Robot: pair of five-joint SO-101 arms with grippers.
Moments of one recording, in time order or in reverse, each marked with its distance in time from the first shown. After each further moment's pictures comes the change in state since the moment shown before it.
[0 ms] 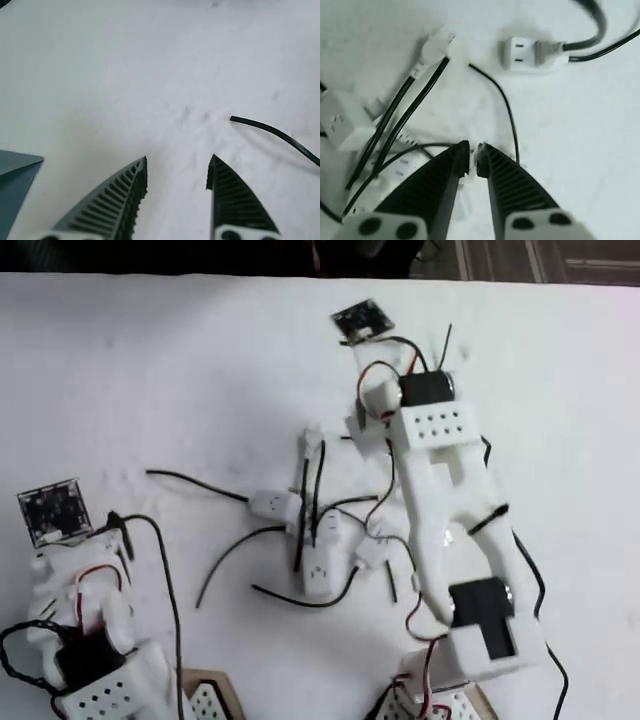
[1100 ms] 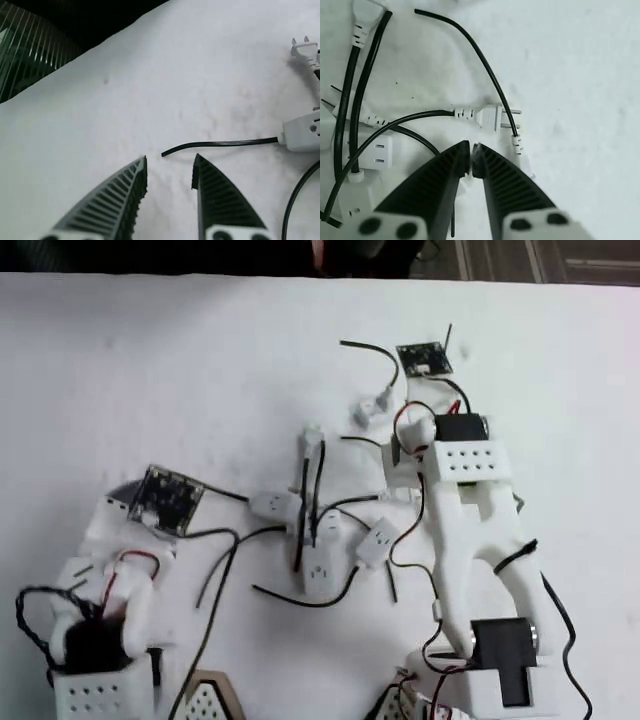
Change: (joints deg) left arm 24.0 8.2 -11.3 0.1 -22.3; right arm 8.1 -10.3 22.1 -8.5 -12.0
